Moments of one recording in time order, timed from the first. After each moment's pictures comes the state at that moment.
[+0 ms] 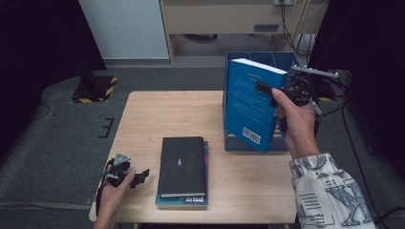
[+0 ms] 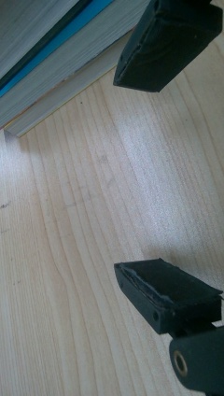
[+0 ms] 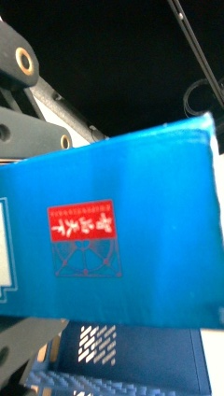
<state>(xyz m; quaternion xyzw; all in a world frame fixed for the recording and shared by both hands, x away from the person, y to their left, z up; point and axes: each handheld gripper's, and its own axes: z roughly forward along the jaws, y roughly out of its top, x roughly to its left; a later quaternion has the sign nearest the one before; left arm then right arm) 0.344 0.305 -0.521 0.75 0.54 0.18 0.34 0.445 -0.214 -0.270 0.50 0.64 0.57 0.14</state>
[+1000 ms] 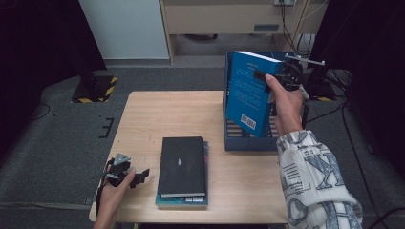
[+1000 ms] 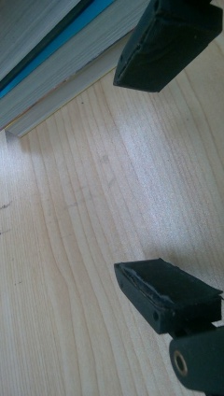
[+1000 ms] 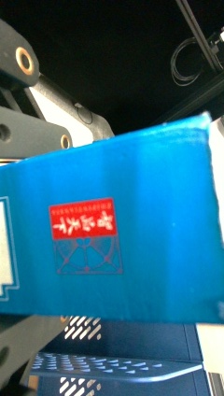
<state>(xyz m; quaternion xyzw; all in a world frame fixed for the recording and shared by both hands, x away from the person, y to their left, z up) 0.345 0.306 -0.521 0.75 0.54 0.18 0.34 0.507 -0.208 -0.282 0.54 0.61 0.55 0.16</state>
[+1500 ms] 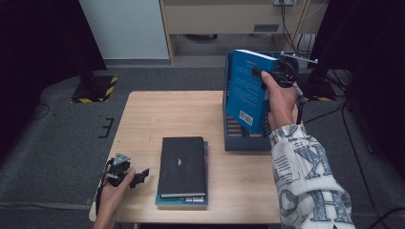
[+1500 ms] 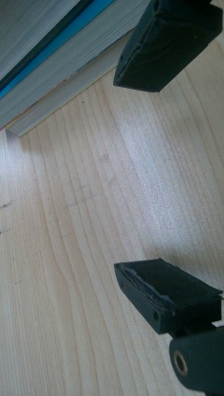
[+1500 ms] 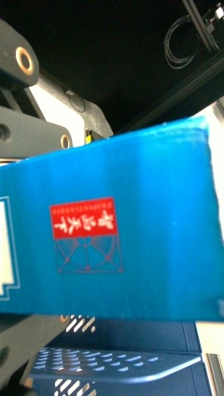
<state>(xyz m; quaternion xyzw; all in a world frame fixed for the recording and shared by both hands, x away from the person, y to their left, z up) 0.345 0.306 -0.521 0.75 0.54 0.18 0.35 0.525 -0.200 -0.290 0.56 0.60 0.54 0.17</state>
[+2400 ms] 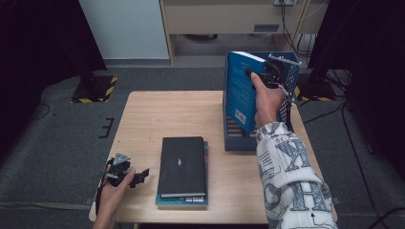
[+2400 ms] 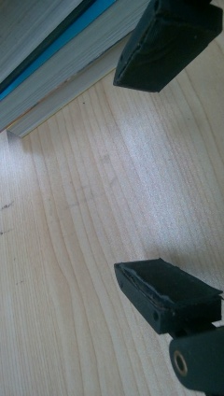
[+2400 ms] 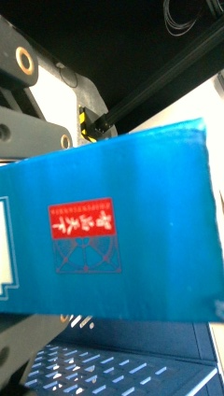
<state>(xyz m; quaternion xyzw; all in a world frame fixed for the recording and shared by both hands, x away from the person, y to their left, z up) 0.345 0.306 -0.521 0.75 0.54 0.18 0.35 0.543 -0.174 -0.310 0.58 0.59 0.52 0.21</state>
